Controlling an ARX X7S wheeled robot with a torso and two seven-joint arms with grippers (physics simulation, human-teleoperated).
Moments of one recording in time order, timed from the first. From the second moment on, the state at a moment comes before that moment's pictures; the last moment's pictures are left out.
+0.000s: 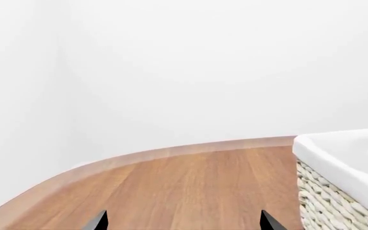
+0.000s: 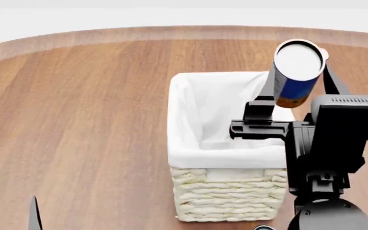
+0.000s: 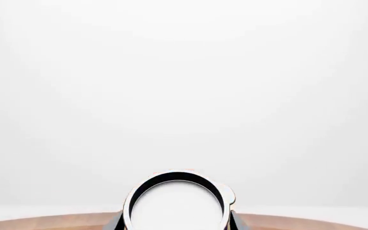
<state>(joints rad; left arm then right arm) 0.12 -0.32 0.23 0.57 -0.11 -0.24 -0.45 0.54 0.34 -0.10 -0.27 0.36 0.40 0.21</state>
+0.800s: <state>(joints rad) 0.11 -0.33 0.23 0.56 -0.13 -0.25 -0.46 1.23 0.12 -0.28 1.01 0.23 0.07 -0.03</state>
